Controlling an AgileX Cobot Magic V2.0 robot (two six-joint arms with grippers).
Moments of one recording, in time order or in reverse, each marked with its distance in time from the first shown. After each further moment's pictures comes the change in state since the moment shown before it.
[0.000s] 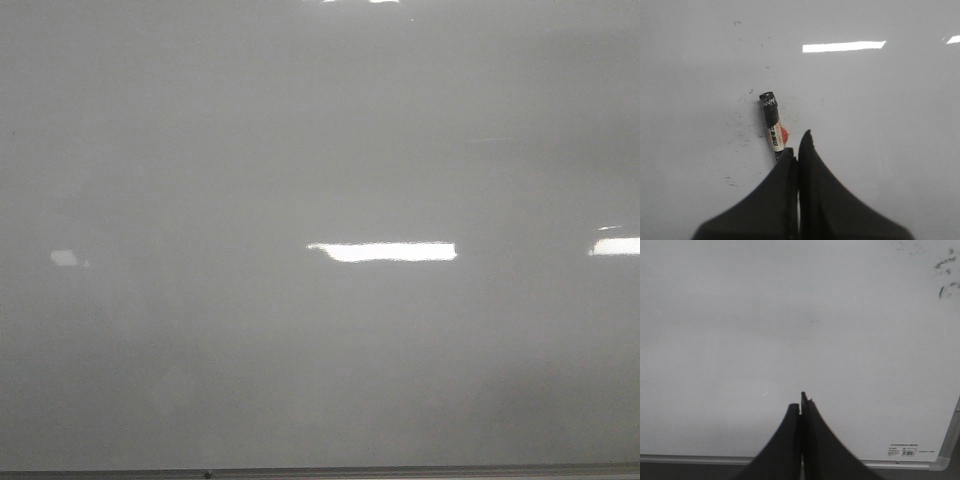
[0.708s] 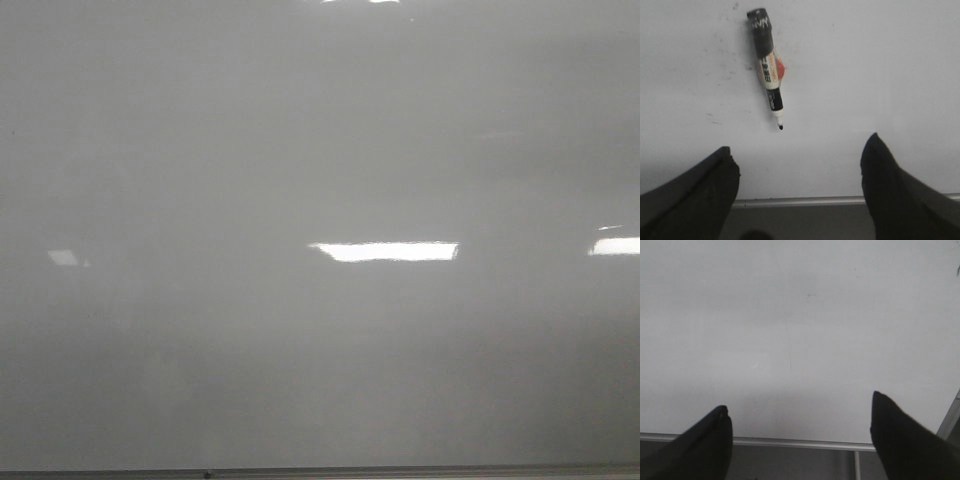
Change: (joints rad) left arm 0.005 0.271 0.017 0.000 0.028 -0.067; right arm 0.000 0.106 0.000 -0.019 0.000 -0.021
